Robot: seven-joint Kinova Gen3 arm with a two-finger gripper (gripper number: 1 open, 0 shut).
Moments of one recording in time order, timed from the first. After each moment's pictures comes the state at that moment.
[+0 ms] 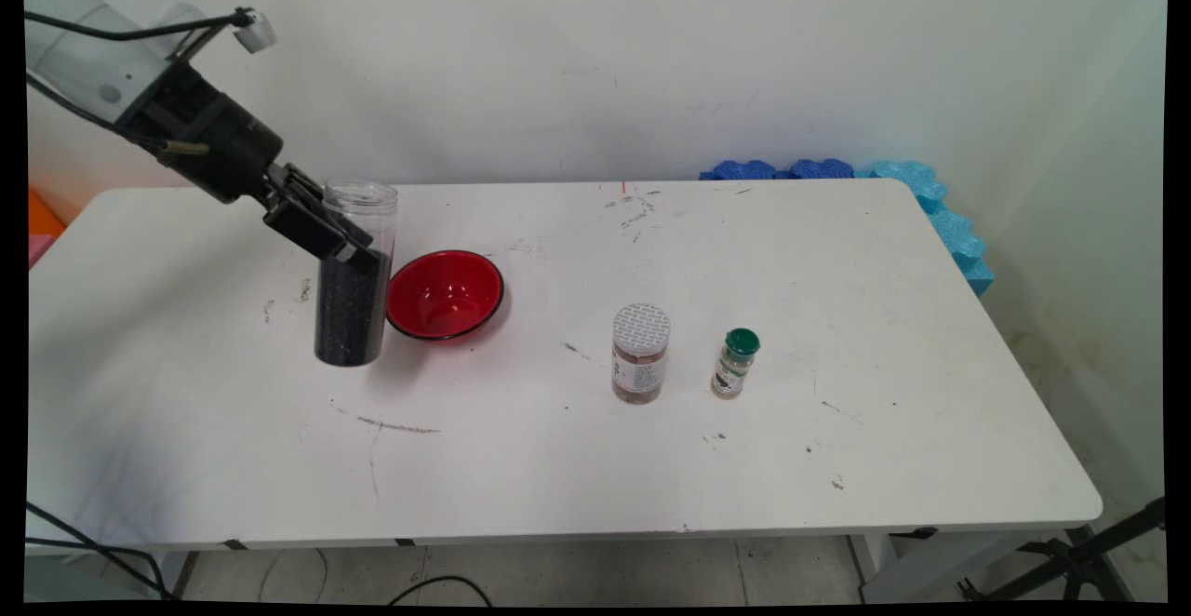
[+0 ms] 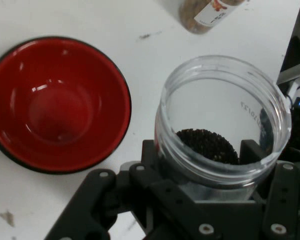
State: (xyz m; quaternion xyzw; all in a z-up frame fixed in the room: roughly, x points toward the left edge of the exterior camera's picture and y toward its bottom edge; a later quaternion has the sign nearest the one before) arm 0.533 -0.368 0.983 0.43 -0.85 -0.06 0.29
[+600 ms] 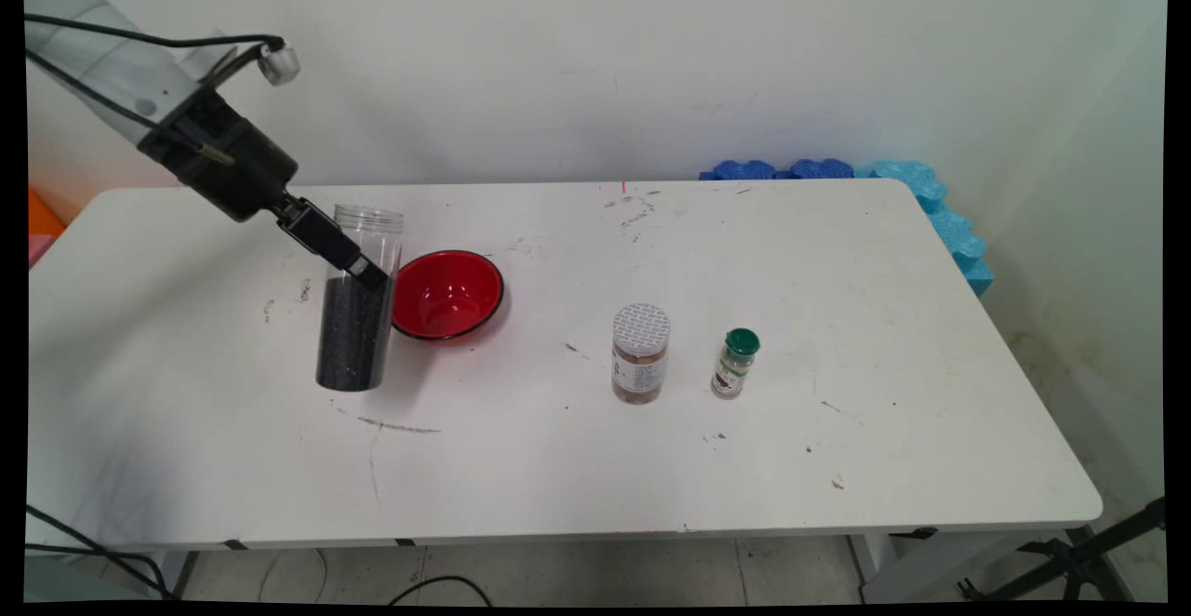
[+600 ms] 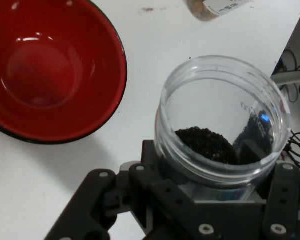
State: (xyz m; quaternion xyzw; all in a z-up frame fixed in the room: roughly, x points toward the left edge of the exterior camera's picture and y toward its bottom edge) arm 0.537 -0.384 0.956 0.51 -0.81 -0.13 0.27
